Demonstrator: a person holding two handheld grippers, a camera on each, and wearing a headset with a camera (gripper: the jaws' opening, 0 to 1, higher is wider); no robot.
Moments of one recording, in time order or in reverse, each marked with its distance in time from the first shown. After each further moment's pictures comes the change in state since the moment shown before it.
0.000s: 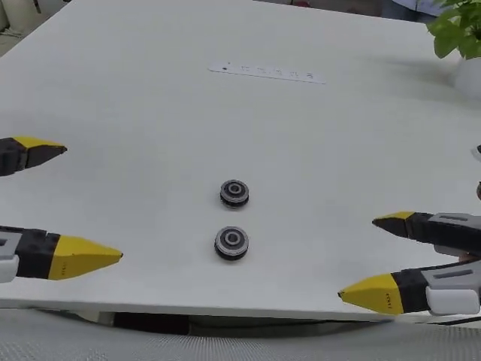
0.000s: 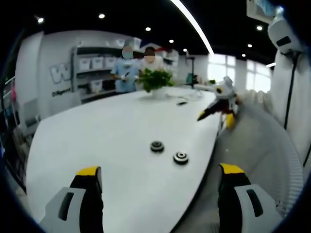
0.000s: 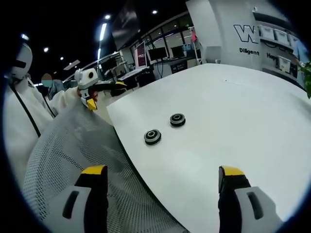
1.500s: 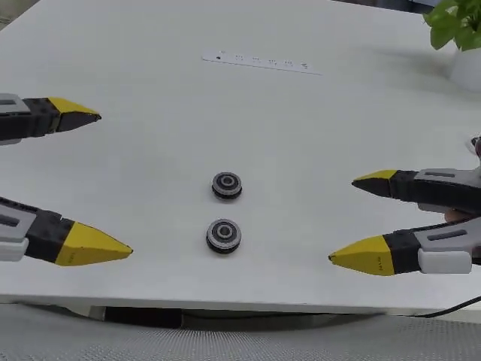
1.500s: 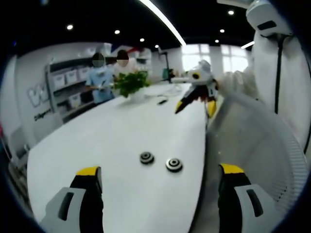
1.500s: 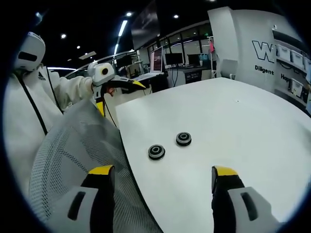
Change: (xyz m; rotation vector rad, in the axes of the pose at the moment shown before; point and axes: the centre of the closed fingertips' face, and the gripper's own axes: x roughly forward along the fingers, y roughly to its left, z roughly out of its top) left arm 0.029 -0.021 0.026 0.217 0.012 -0.150; right arm 0.004 0.007 0.041 -0.175 -0.038 0.067
